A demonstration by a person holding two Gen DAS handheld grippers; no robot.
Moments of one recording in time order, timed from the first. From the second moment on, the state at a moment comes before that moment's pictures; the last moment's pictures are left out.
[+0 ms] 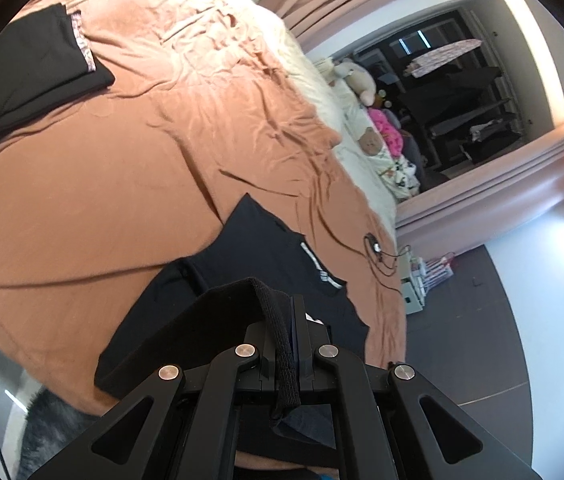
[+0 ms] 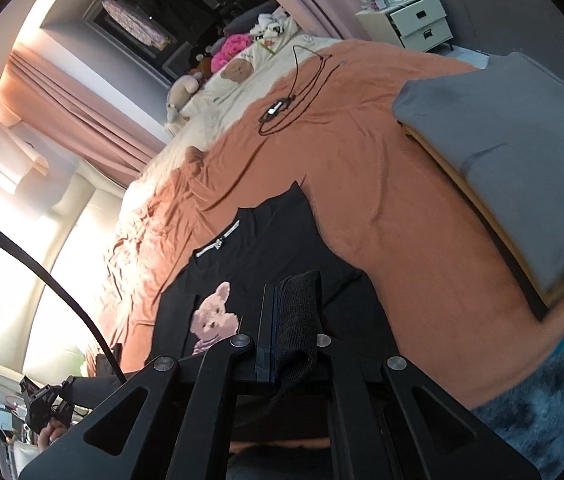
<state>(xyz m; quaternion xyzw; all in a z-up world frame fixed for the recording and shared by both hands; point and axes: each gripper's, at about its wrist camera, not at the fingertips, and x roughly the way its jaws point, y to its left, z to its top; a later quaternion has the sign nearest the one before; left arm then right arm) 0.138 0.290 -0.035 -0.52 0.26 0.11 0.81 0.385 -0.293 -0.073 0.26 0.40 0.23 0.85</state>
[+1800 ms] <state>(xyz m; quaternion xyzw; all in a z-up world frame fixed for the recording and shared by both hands) 0.353 0.372 -0.148 -0.39 0.43 0.20 0.79 0.612 -0.168 -0.129 0.13 0.49 0.18 0.84</state>
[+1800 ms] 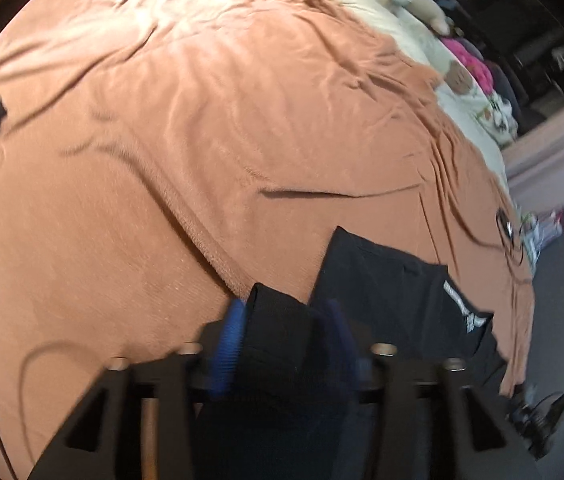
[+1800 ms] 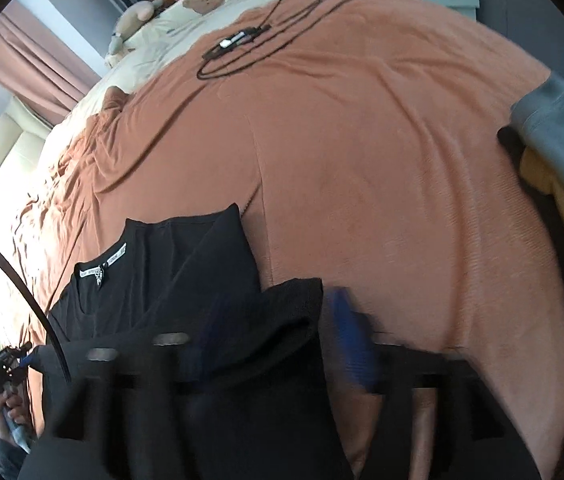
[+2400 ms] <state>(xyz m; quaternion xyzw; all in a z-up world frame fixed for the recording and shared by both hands) 0.355 0.299 -0.162 -0.11 0.58 0.14 0.80 0.561 -0.130 -0.137 -0.09 0.50 0.21 0.83</state>
